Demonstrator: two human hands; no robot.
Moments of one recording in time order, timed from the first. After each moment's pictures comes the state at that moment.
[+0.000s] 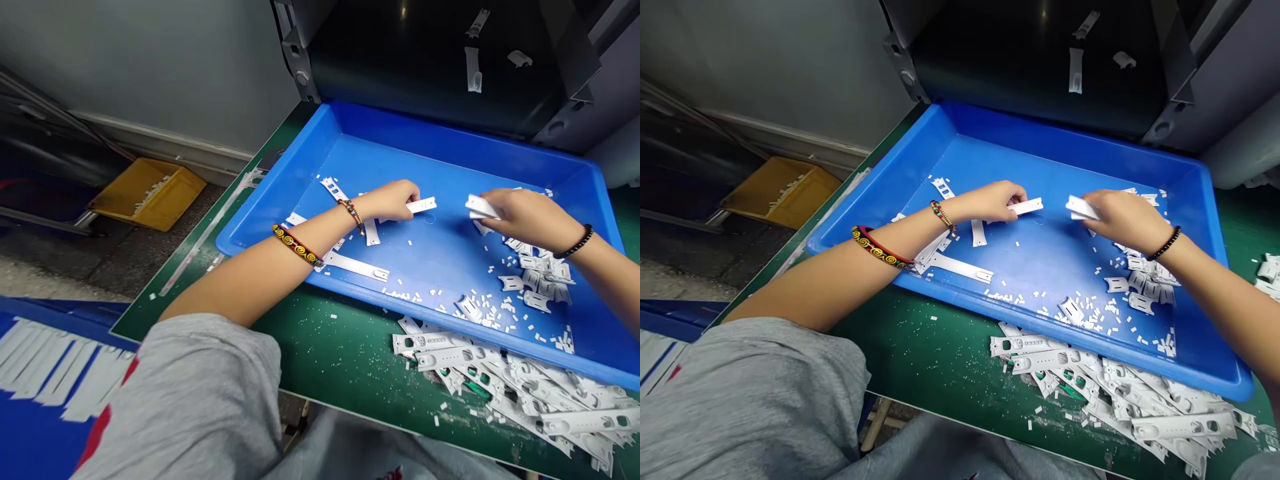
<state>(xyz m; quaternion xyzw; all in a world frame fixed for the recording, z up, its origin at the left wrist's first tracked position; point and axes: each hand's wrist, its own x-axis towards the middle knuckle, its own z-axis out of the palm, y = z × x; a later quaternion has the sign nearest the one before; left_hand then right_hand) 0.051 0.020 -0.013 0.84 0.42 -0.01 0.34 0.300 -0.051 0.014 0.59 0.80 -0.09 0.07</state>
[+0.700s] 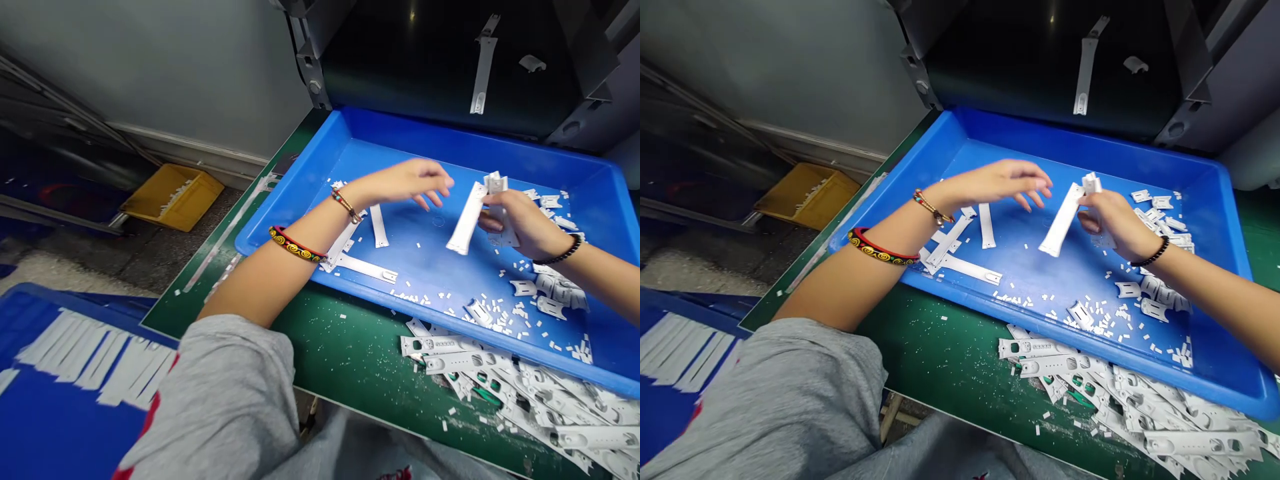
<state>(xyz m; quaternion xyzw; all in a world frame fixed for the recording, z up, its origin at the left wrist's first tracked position) 0.039 0.015 0.026 0.81 0.34 0.10 0.47 0.266 -0.054 -0.003 0.56 0.52 -0.55 -0.33</state>
